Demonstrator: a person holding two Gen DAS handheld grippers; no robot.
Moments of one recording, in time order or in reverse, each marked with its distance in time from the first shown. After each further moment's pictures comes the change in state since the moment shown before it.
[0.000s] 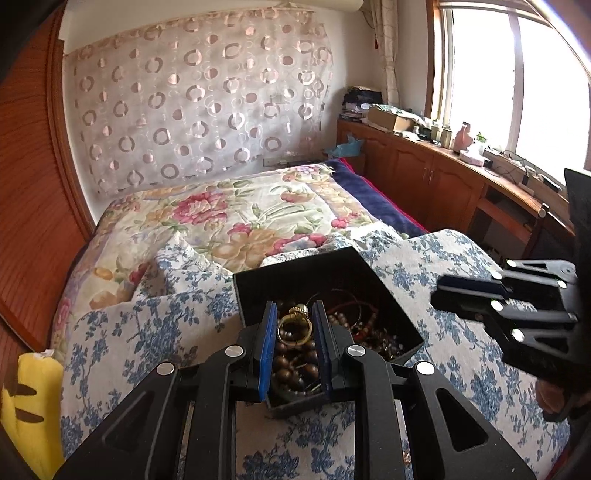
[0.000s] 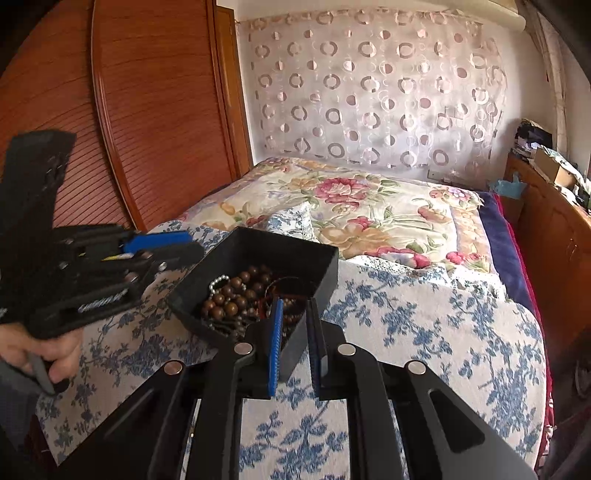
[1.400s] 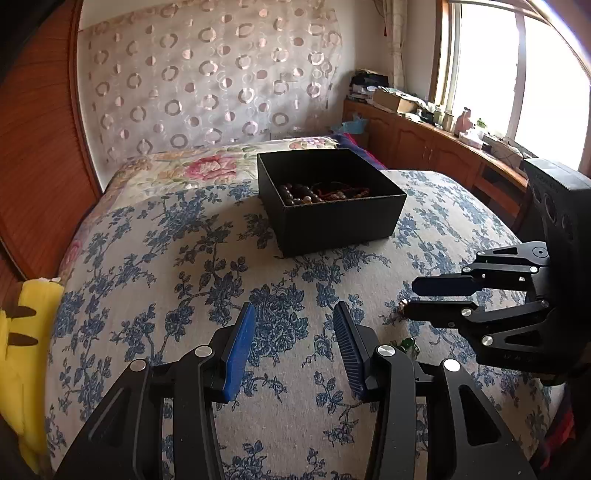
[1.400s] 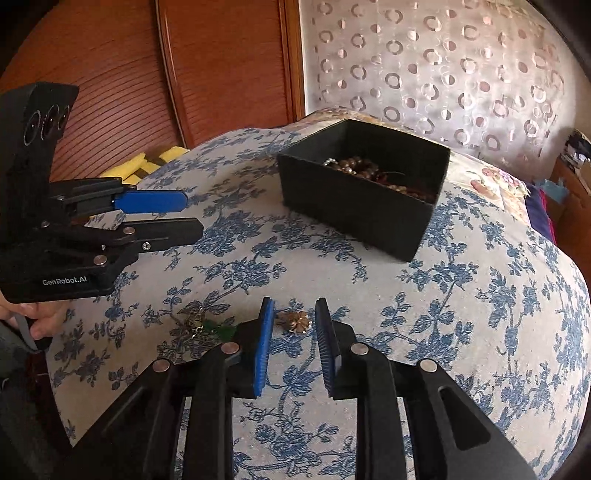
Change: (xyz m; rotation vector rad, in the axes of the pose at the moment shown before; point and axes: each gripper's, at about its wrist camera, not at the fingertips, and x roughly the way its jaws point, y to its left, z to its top) left arm -0.061 0.009 -0.119 -0.053 0.071 -0.002; right arm 0.009 0.081 -0.085 -0.158 0.182 0.130
